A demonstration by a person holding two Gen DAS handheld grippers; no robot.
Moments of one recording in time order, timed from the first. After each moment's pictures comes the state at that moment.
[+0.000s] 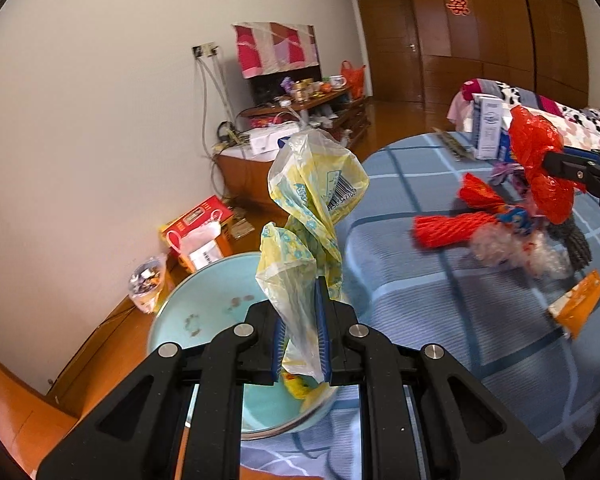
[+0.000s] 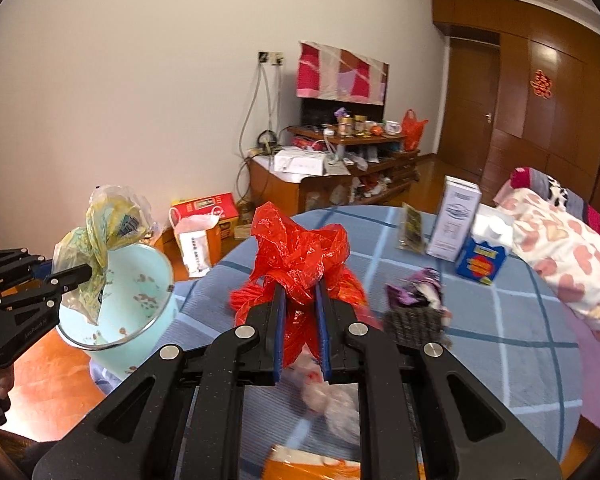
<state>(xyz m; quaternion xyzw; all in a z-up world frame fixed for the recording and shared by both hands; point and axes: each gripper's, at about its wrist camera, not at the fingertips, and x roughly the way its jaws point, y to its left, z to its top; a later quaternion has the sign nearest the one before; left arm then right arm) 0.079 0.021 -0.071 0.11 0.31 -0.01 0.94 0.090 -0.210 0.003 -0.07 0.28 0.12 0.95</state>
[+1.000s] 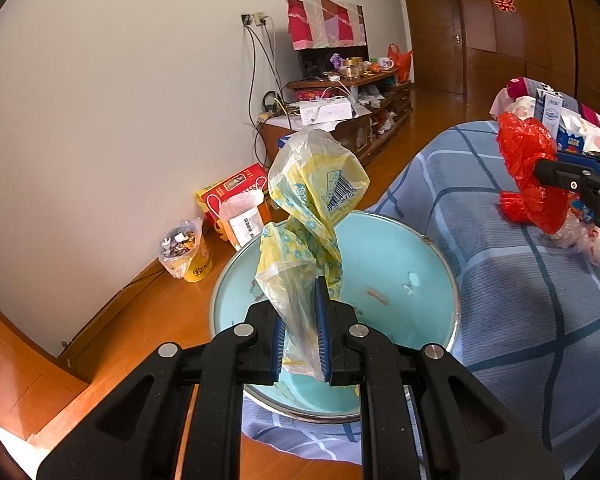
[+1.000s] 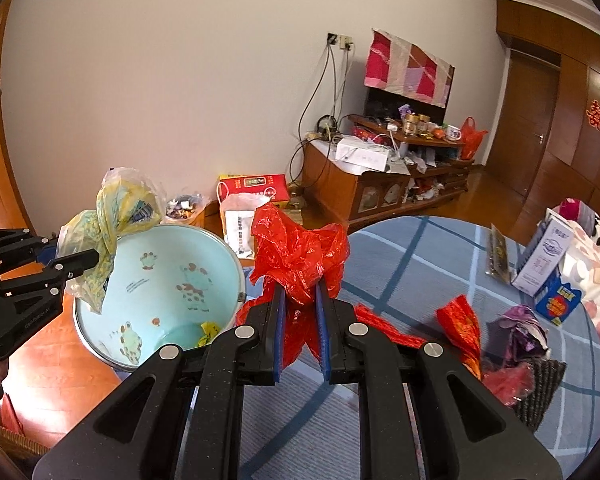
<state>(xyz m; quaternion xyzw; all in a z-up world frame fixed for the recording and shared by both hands) 0.087 0.098 -0.092 0.08 0.35 0.05 0.93 0.124 -0.109 -0.026 -0.12 0.30 0.21 0.92</state>
